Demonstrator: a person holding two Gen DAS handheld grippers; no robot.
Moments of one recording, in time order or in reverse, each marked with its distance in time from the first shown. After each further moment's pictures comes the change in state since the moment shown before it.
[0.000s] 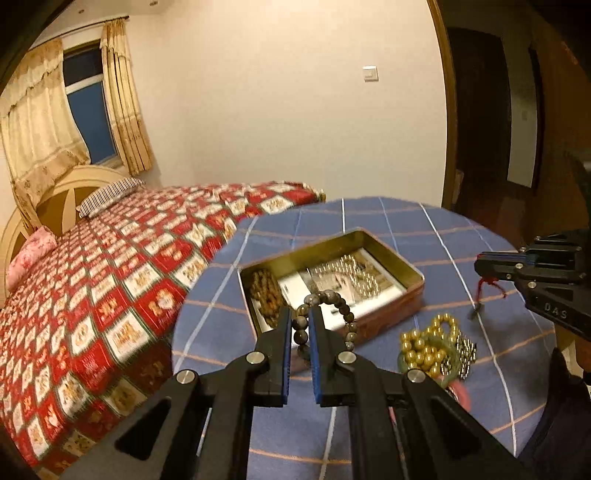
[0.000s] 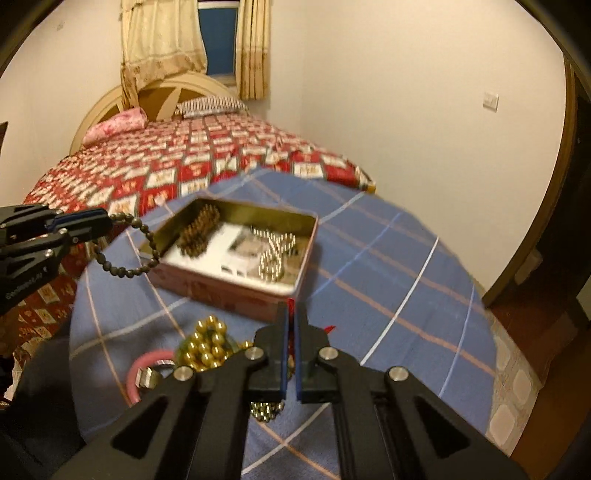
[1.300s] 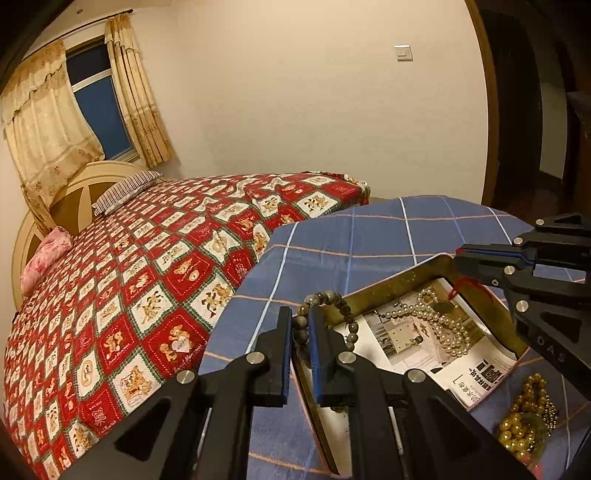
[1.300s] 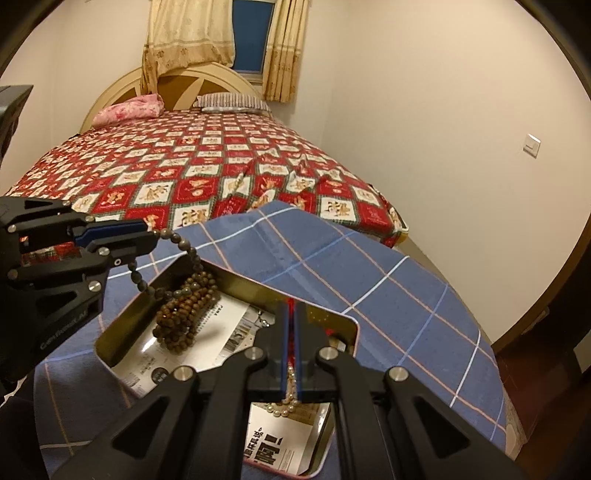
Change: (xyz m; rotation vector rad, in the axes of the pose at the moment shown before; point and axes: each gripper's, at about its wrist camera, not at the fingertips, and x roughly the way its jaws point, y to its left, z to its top) left arm 0.116 0.040 0.050 0.004 0.077 0.111; right arm 0.106 0.026 0.088 -0.132 -0.007 0.017
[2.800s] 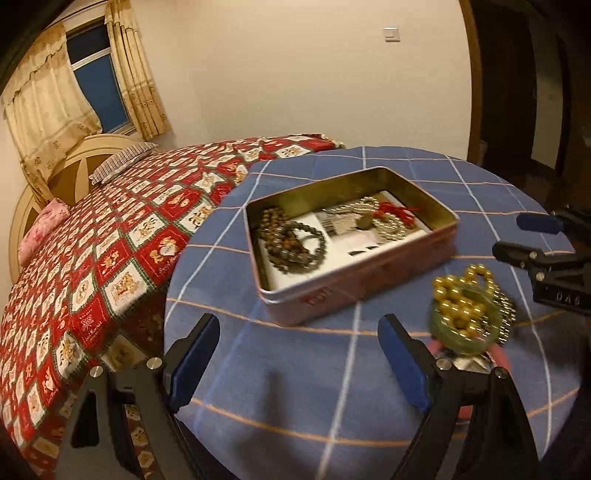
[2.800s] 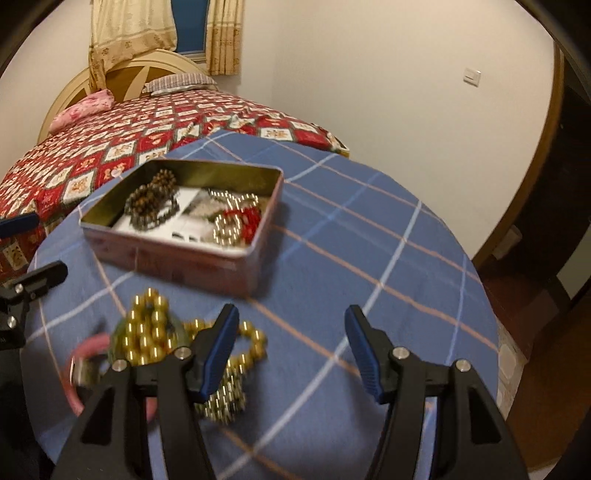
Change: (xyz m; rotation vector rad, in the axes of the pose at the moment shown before) left arm -0.077 -0.045 -0.099 -0.021 0.088 -0.037; right arm -0.064 -0.023 -0.121 0.180 0.126 -0.124
